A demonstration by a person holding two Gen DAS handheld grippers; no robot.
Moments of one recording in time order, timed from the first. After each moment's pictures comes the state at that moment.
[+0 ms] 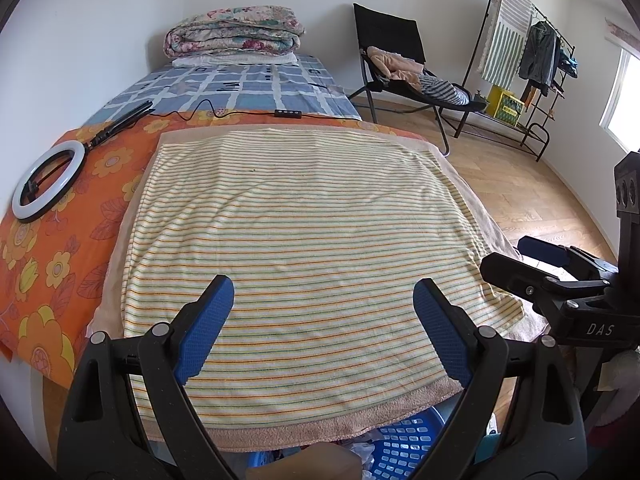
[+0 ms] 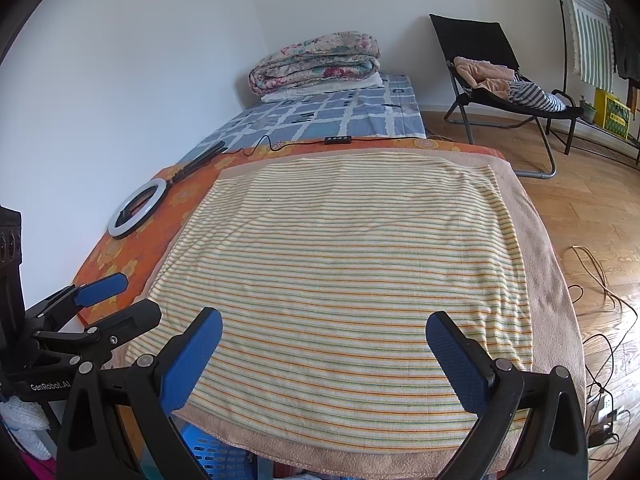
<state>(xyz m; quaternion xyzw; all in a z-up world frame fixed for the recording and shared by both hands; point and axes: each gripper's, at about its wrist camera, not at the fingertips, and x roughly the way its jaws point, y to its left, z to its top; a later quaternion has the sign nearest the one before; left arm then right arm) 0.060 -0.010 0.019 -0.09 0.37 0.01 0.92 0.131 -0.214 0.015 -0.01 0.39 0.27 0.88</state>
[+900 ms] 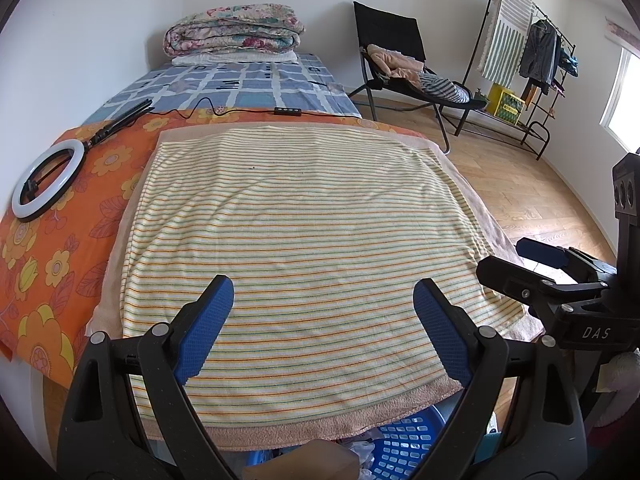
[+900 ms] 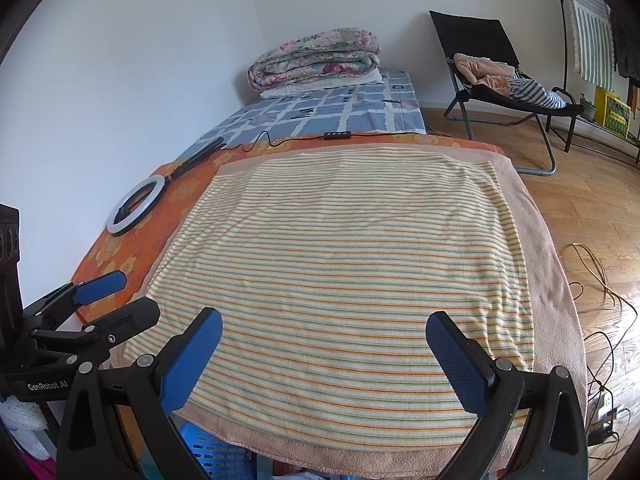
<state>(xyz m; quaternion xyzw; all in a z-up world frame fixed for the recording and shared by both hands) 0.061 -0.011 0.020 -0.09 0.38 0.01 0.92 0.131 -0.214 0.011 -0.01 0.40 0.27 0.88</state>
